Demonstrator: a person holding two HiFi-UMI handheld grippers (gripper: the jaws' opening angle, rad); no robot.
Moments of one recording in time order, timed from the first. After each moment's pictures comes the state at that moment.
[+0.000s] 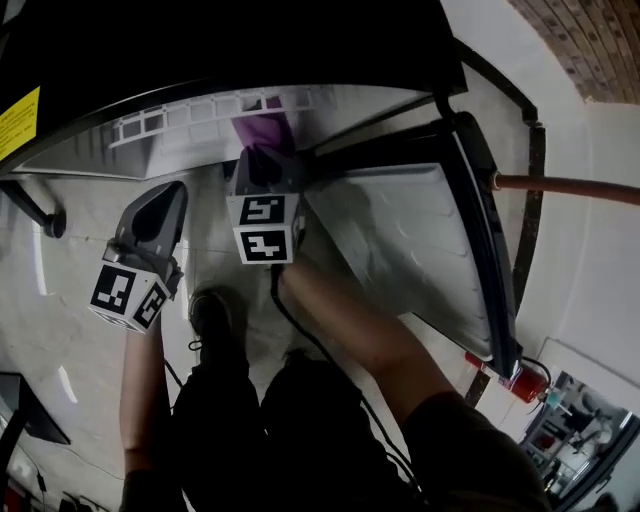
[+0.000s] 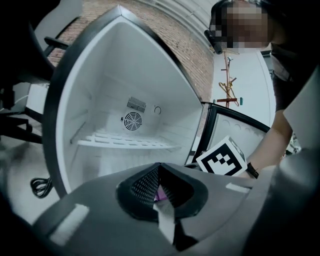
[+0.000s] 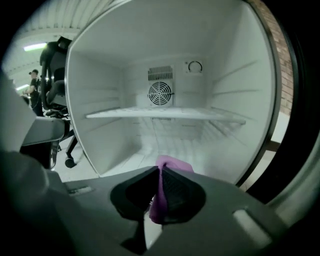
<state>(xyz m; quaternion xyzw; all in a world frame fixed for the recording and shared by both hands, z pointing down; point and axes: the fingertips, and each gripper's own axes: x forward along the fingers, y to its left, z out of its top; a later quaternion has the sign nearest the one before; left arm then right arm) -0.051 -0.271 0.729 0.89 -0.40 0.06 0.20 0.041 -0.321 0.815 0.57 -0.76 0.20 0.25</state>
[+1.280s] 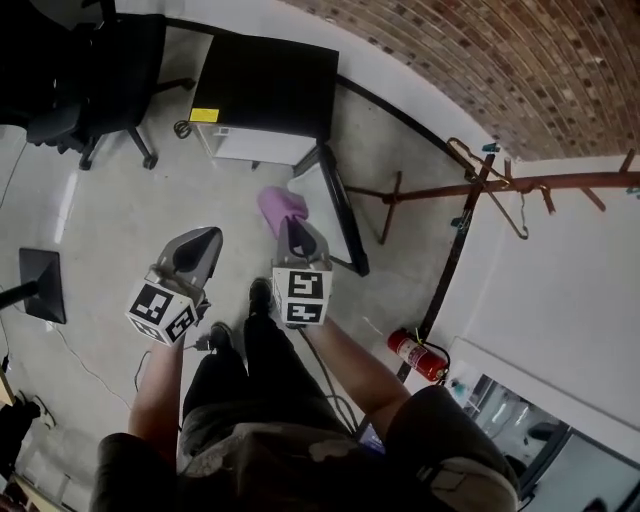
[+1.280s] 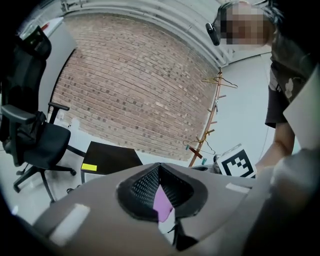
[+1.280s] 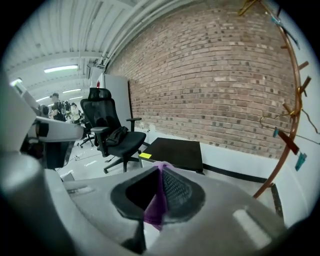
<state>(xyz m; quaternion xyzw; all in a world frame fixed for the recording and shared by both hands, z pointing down) -0.028 -0.037 0.251 0.86 -0.44 0.02 0.24 0.092 -0.075 0.321 0.52 -0.80 0.17 0.23</state>
